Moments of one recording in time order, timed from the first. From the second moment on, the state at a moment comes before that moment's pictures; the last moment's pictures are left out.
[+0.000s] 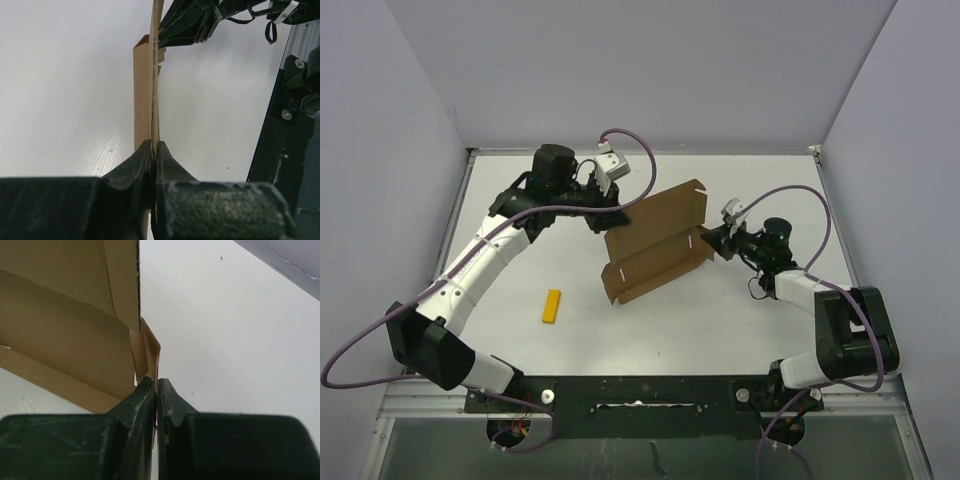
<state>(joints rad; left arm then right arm) -0.50 1.44 1.45 -0.59 0.66 0.16 0.12 1.44 0.54 0.61 -0.73 -0.28</state>
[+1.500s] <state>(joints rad) -0.49 1.45 1.43 -0.62 0.63 0.15 0.02 1.41 0.71 0.03 -0.98 -0.54</state>
